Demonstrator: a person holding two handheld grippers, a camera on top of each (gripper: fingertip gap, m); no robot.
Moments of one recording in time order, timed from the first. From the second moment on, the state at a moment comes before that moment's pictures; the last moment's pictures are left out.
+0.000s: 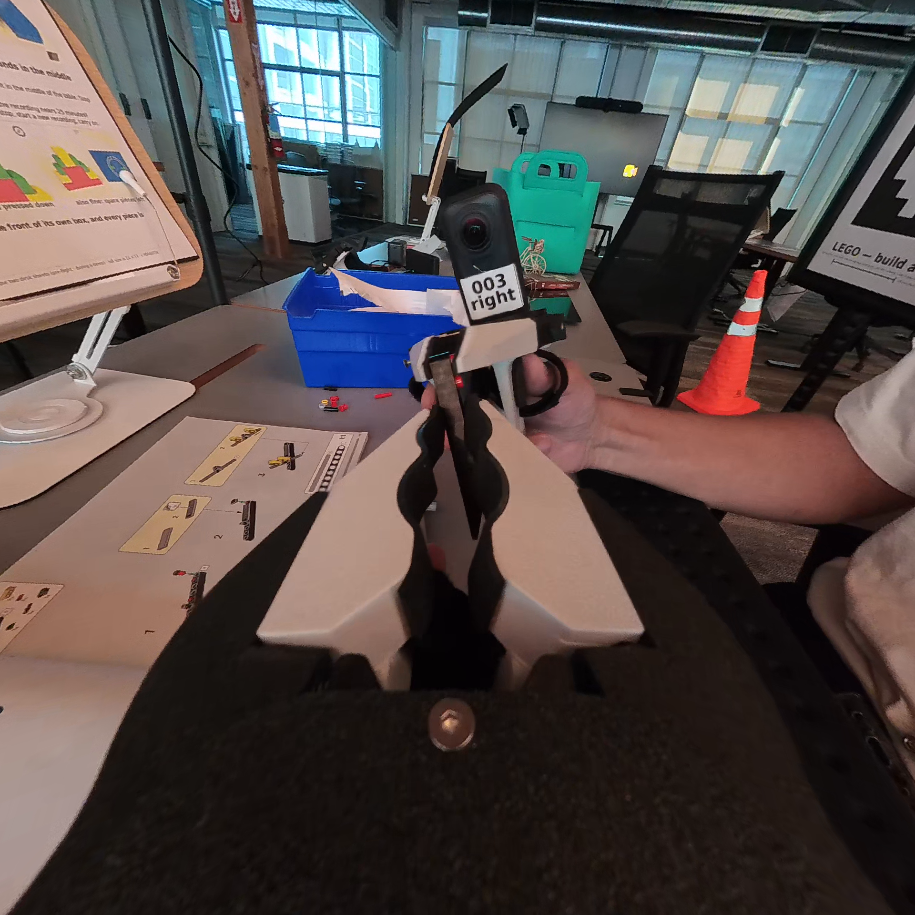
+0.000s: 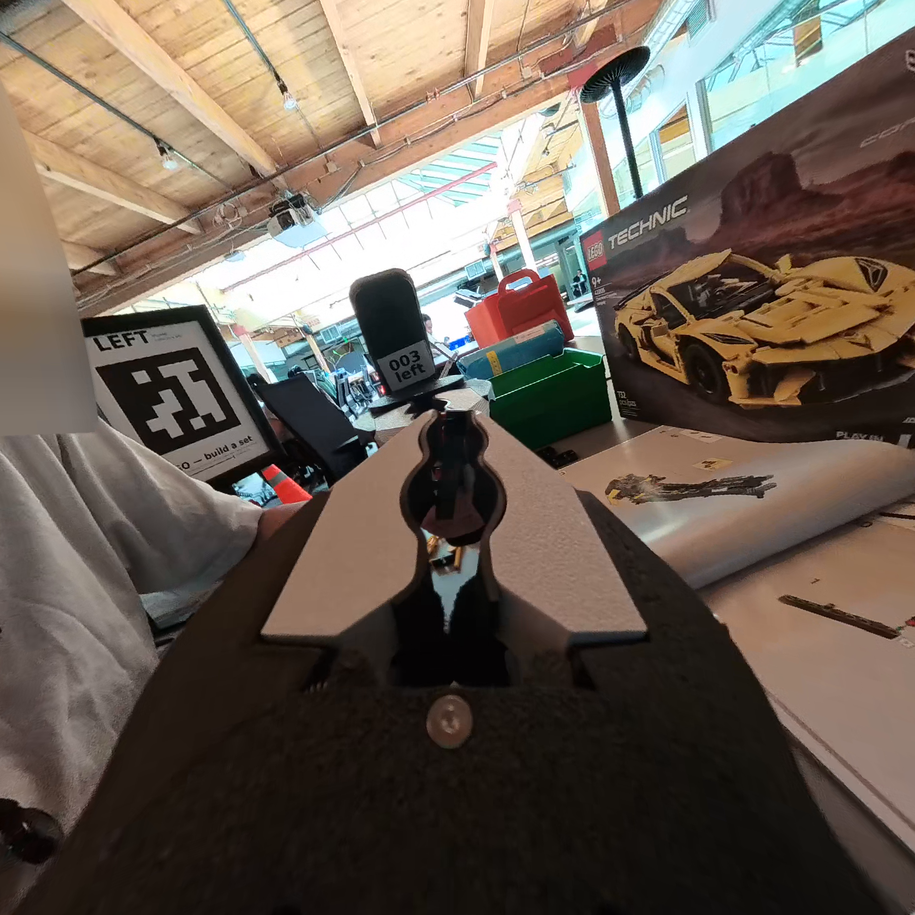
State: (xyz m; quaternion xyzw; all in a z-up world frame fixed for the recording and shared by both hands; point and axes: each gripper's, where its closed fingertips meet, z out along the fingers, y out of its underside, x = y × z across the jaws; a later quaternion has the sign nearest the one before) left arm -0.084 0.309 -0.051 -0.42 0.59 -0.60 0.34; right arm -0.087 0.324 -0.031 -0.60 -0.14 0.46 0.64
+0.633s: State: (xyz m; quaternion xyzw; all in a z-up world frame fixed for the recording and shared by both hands) left arm -0.068 0.340 -0.078 -0.39 0.65 -0.33 0.56; right arm -0.031 0.347 -0.036 -0.57 0.07 0.51 0.65
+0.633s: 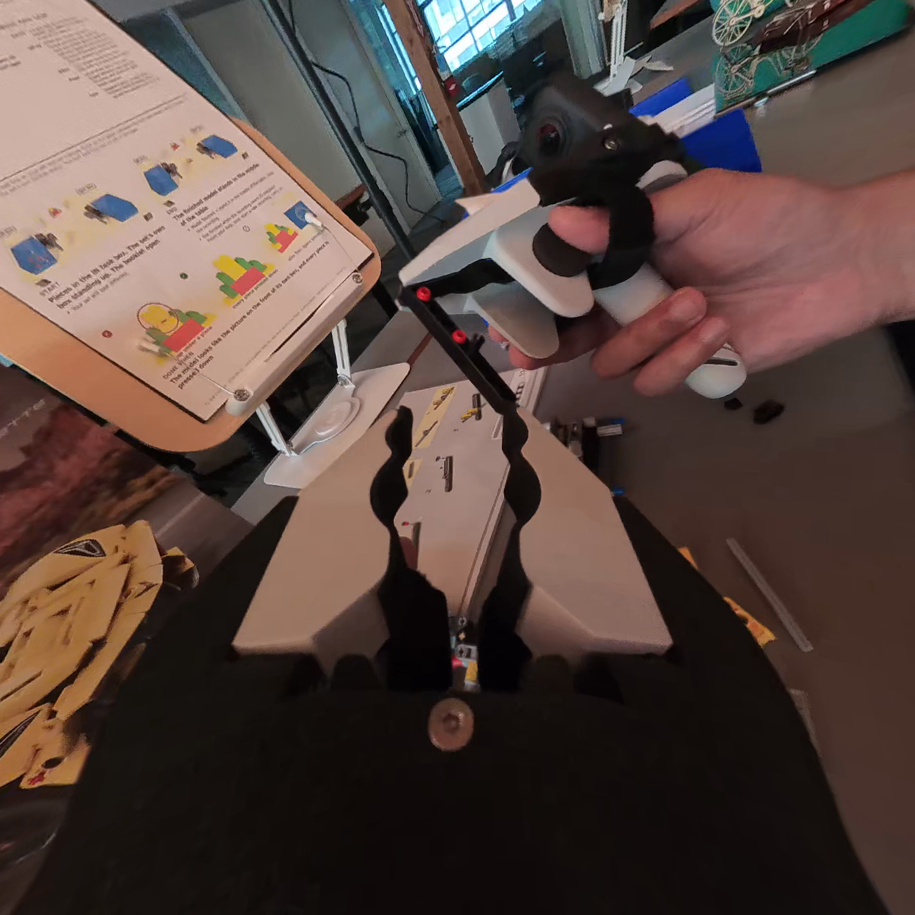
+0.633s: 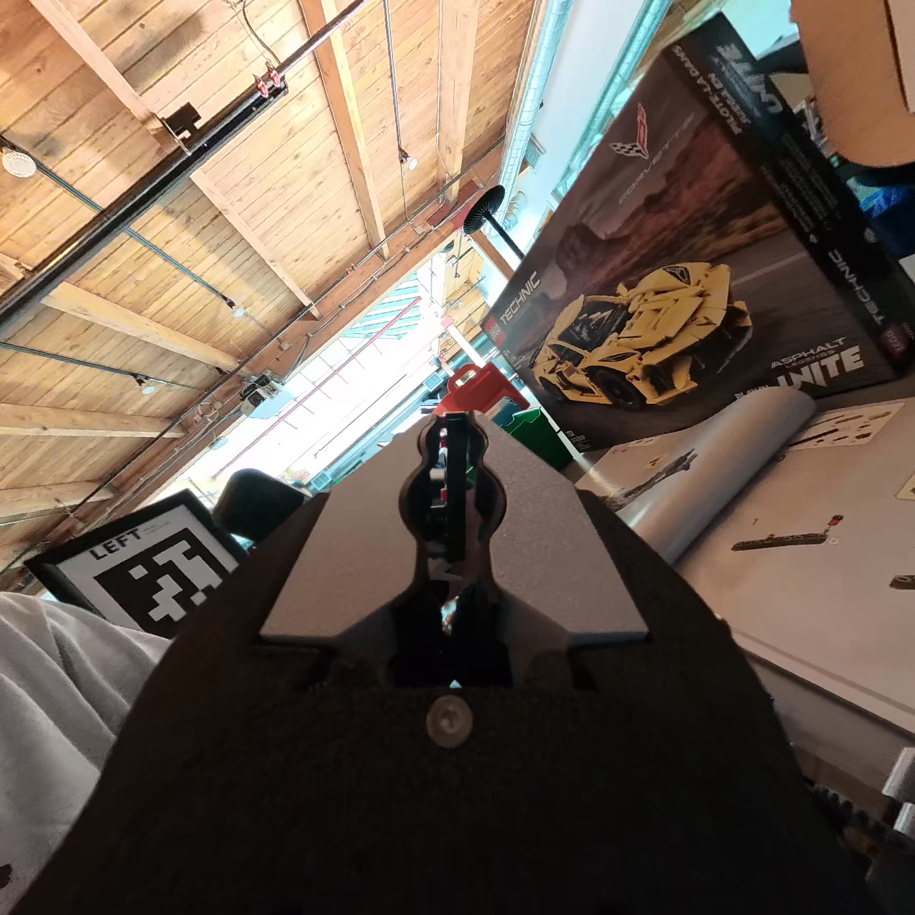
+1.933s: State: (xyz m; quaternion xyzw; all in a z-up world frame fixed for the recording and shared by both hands) left arm -0.089 0.387 -0.136 -0.58 0.64 -0.39 0.32; right arm -0.011 0.359 -0.137 -0.84 -0.04 0.10 0.54
